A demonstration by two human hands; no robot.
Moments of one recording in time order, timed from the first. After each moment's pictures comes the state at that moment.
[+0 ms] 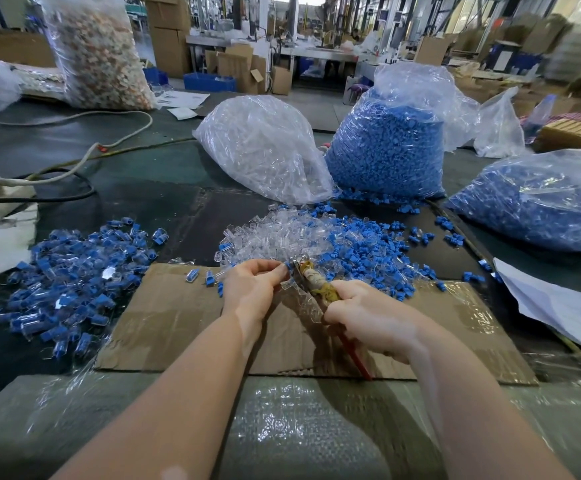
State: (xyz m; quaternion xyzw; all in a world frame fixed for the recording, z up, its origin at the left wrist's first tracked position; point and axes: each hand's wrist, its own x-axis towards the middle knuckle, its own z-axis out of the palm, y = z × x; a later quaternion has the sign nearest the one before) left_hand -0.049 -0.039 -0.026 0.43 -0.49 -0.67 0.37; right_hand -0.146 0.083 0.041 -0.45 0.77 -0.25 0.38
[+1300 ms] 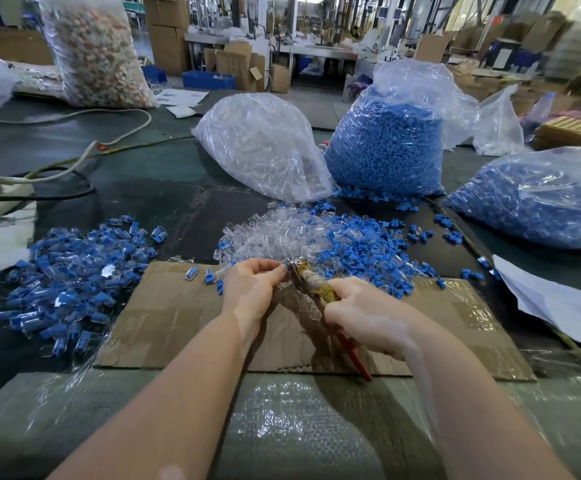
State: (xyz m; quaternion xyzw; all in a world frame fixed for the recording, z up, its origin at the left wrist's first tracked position) left_hand -0.047 -0.040 -0.028 0.43 -0.51 -0.65 0.36; right_hand -0.142 0.083 0.042 -0.46 0.78 -0.23 0.36
